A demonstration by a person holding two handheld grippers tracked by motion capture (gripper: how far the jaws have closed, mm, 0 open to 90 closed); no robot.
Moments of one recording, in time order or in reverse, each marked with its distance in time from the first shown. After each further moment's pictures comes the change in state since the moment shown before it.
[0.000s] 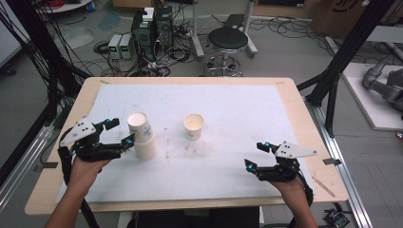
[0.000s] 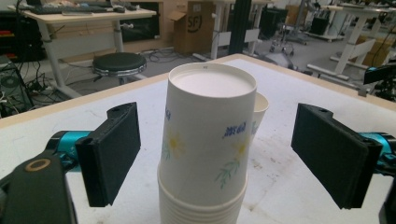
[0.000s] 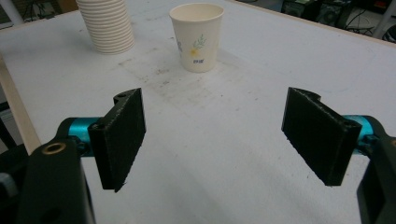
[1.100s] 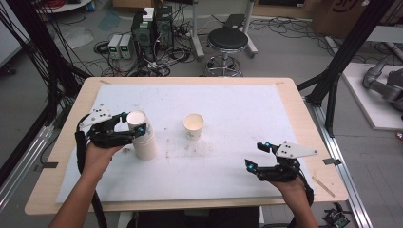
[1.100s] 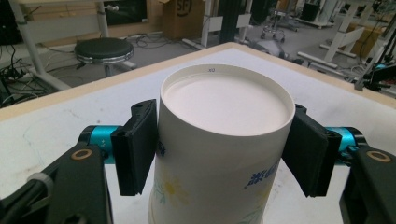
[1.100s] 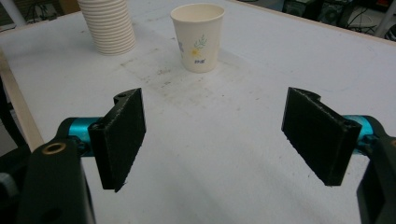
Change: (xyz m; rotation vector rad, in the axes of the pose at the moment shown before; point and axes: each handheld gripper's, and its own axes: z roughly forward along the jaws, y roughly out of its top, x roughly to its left) left arm 0.009 0.014 0.035 0.053 -0.051 -0.019; right arm 0.000 0.001 -0.001 0.001 0.005 0.007
